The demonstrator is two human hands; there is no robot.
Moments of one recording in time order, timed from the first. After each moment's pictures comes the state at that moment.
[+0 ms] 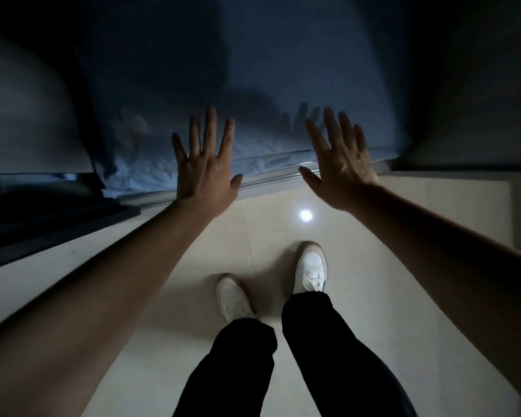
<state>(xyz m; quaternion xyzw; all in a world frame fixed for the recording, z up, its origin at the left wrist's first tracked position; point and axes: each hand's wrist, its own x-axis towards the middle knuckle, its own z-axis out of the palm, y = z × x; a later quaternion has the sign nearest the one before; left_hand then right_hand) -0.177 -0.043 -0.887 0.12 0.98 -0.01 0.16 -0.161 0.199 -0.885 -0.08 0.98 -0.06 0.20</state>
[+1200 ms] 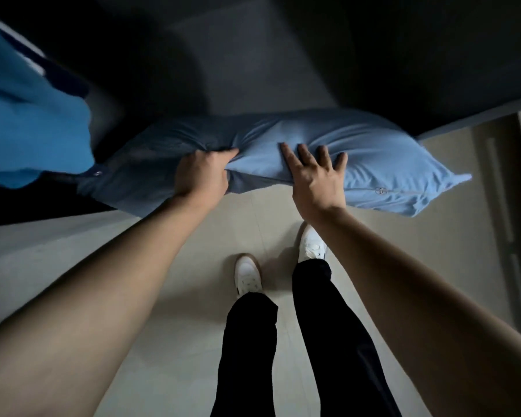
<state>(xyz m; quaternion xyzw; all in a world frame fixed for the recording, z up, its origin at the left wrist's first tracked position) -0.121 -0.048 -0.718 0.09 0.97 0.10 0.18 -0.063 0.142 -0.758 0.01 0.98 -0.07 0.16</state>
